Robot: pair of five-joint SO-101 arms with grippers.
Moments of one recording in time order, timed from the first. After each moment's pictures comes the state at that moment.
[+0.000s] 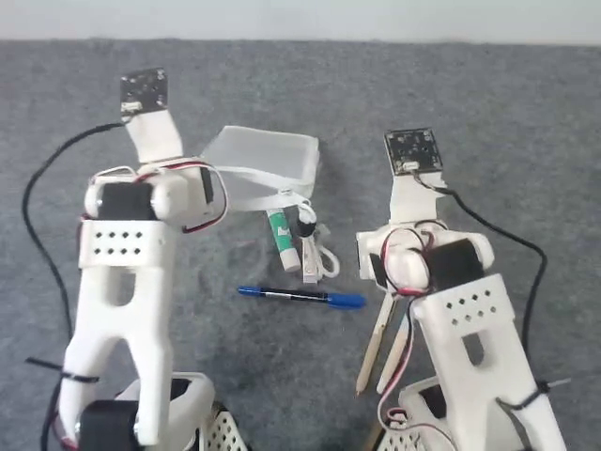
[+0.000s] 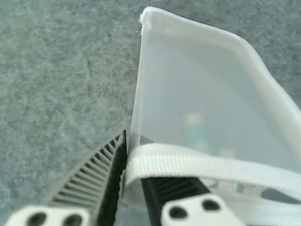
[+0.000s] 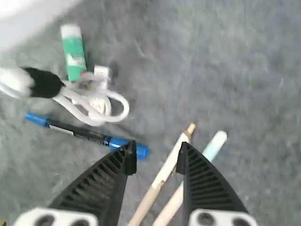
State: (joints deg) left arm -6.4 -24.7 24.7 73.0 15.2; right arm -20.7 -40.1 34.7 79.5 -11.7
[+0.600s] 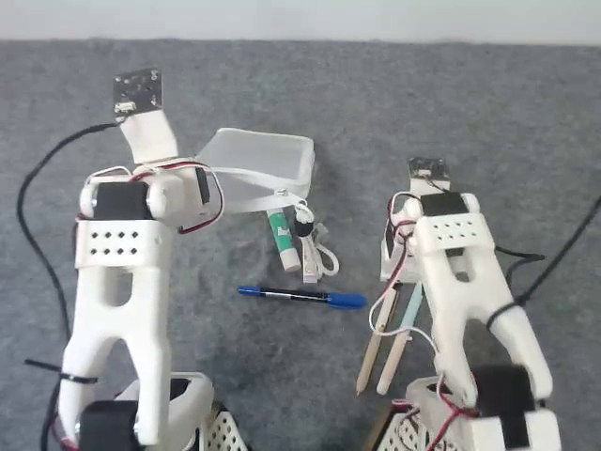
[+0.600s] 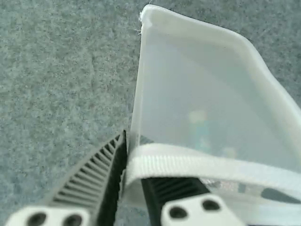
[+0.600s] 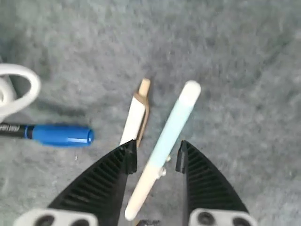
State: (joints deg) left arm -6.8 -24.7 24.5 73.6 15.2; right arm -10.1 -11.7 34.6 77.5 -12.0
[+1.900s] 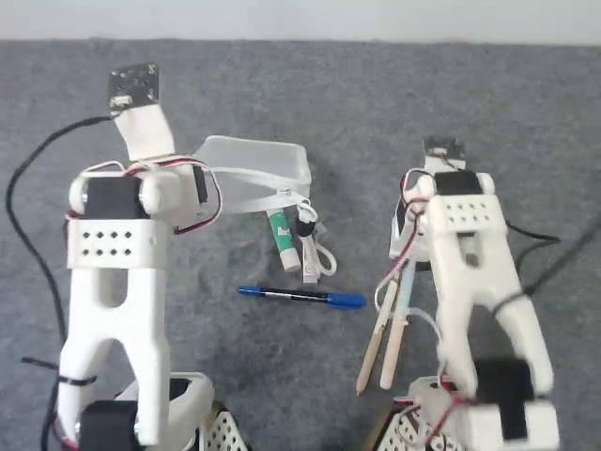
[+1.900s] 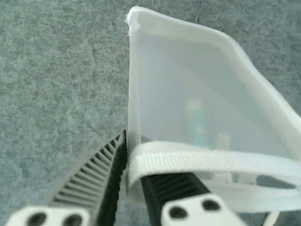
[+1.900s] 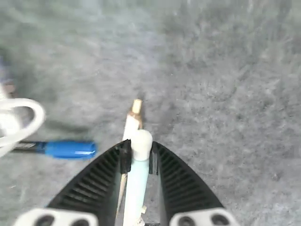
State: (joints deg) left arm -6.2 -24.7 16.5 83.6 15.2; right arm -7.3 -13.2 24.7 83.8 -12.0
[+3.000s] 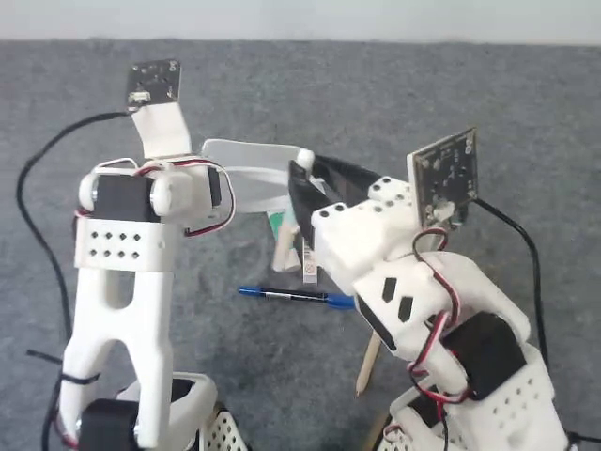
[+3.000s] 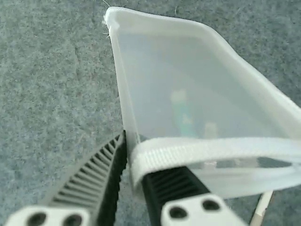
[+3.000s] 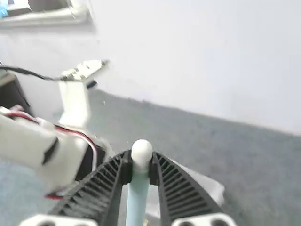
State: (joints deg) left arm -2.0 -24.7 14.4 85.8 15.2; right arm -38.2 -57.0 24.7 51.2 -12.0
